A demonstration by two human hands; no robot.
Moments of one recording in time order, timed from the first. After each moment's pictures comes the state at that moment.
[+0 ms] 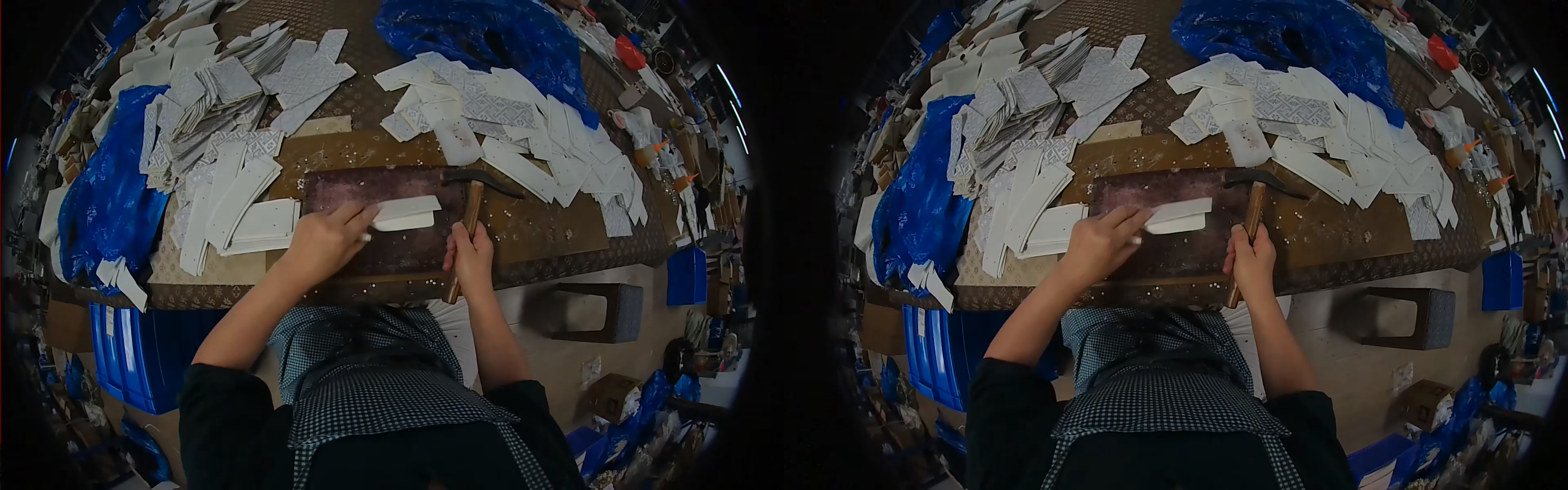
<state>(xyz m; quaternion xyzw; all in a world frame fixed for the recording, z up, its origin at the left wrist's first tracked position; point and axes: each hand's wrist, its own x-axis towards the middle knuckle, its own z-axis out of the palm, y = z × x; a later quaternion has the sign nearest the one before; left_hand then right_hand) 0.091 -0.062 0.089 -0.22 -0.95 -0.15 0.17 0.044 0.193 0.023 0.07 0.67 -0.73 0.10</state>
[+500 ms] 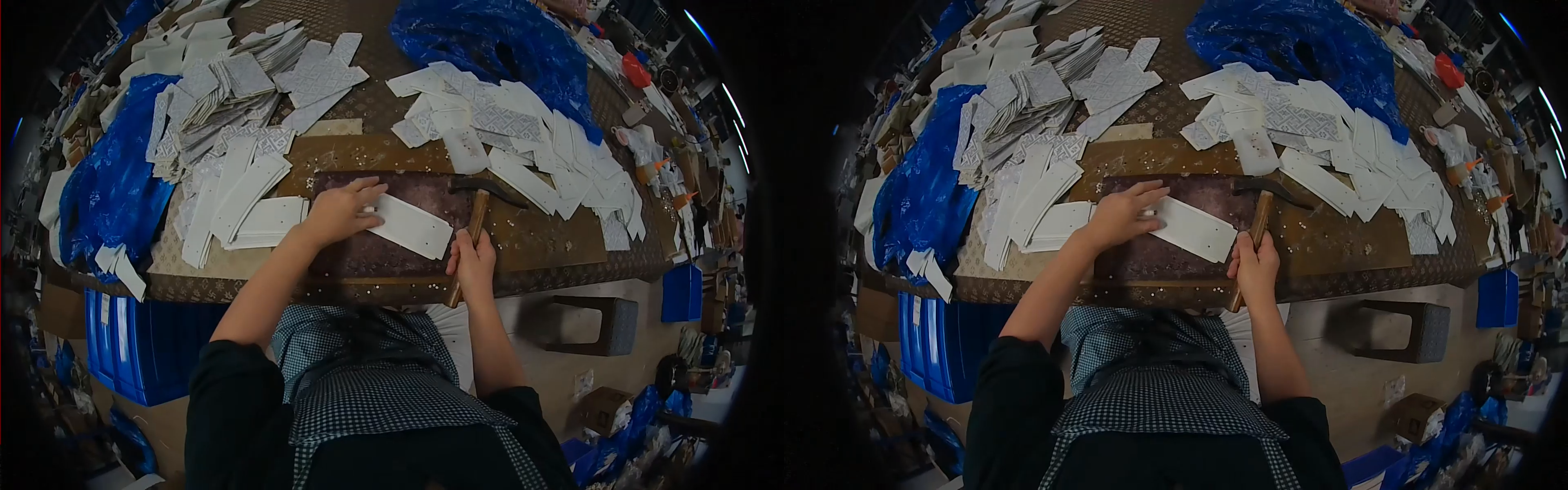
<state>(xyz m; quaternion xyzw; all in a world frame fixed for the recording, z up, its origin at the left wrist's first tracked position) 0.038 -0.087 0.035 -0.18 -0.94 -0.26 0.10 0.045 0.190 0.021 0.07 0.68 -0.72 0.09</state>
